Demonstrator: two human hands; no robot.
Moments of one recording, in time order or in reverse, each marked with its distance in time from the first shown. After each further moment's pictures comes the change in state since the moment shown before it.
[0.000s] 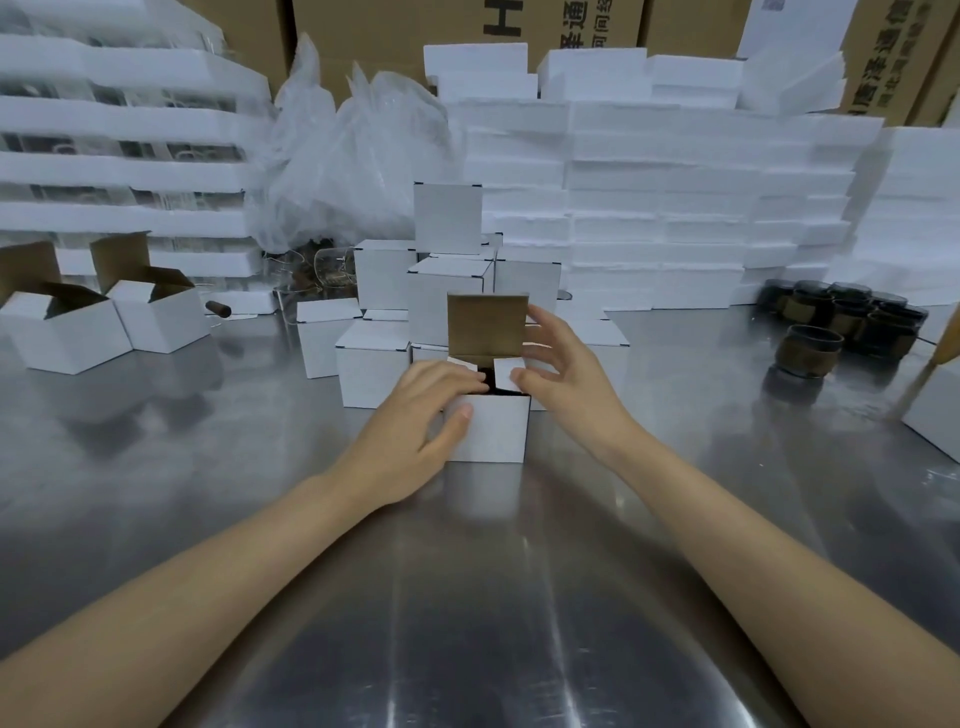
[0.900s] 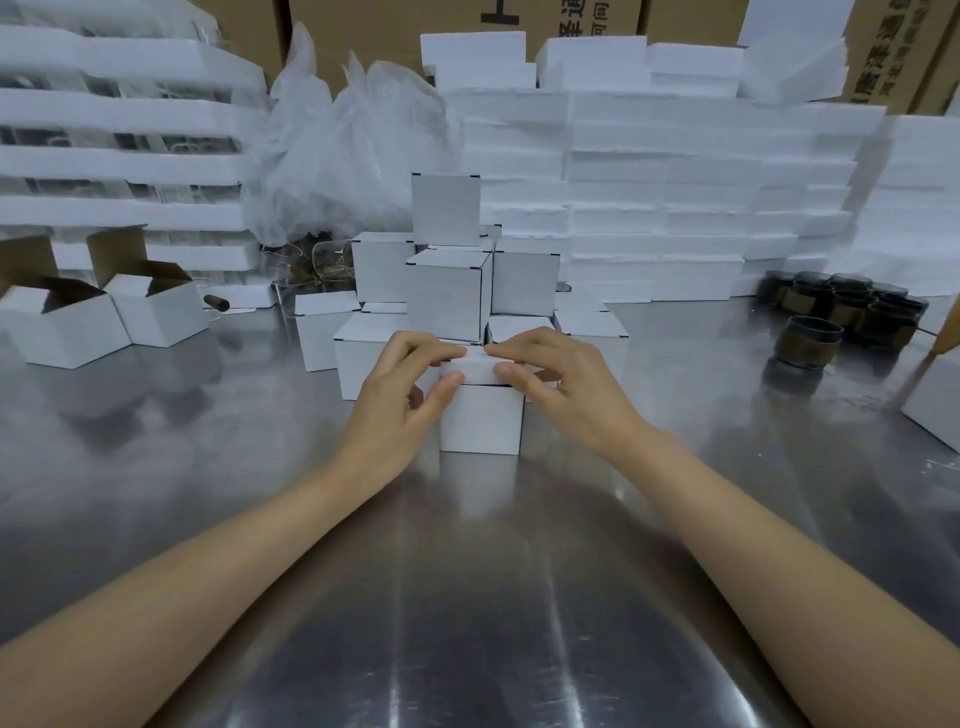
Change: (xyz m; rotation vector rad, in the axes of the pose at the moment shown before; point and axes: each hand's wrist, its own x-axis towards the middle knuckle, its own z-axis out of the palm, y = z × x) left_hand 0.004 0.007 -0.001 -0.197 0.280 -0.120; right_hand -0.004 0.004 -0.010 -0.508 -0.120 -0.281
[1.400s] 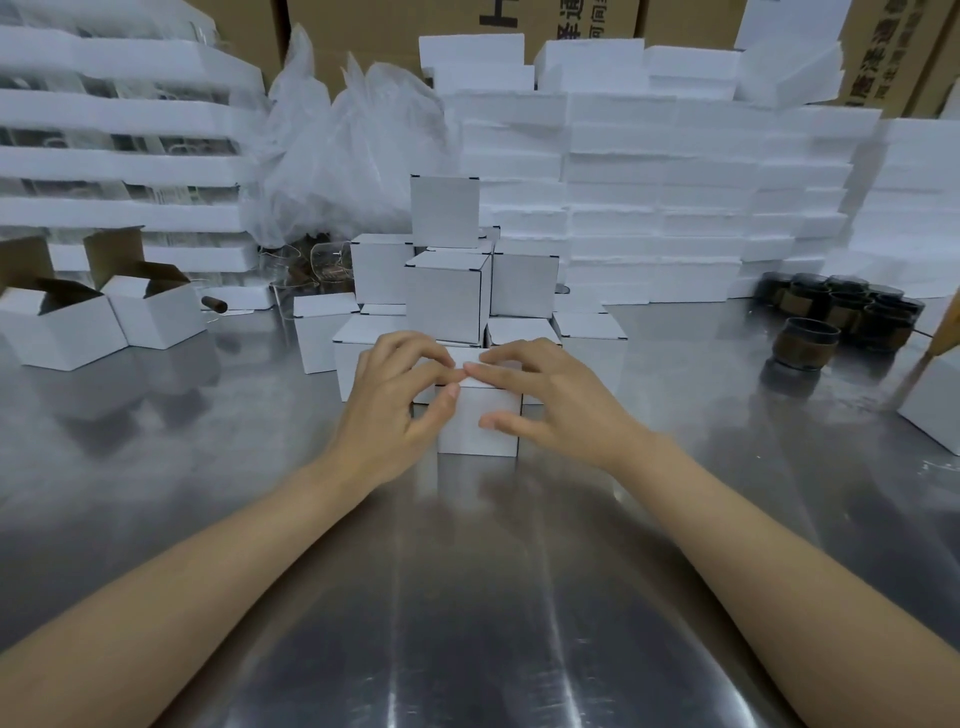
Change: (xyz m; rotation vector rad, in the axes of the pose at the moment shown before) left_hand 0.003 -0.006 -0.004 0.317 -0.014 0.196; right_hand -0.004 -0.004 0.000 -0.360 -0.175 -0.162
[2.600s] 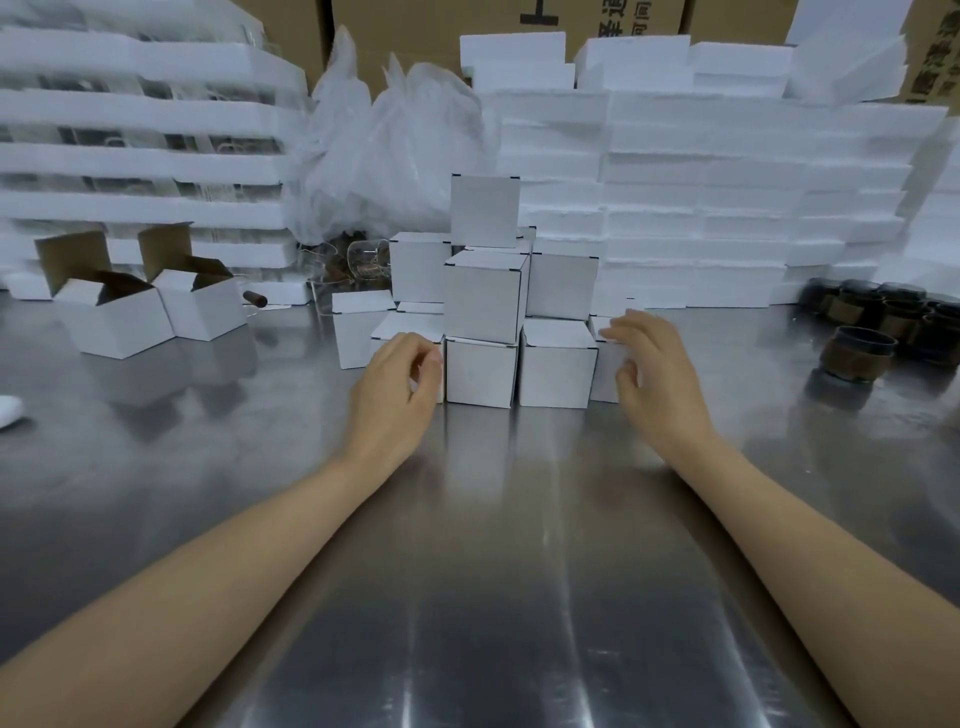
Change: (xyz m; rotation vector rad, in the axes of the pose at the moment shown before) left_hand -0.003 -0.022 -0.005 -0.055 0.095 -0.419; right_hand -0.007 0.055 0.005 -0.066 0.413 0.241
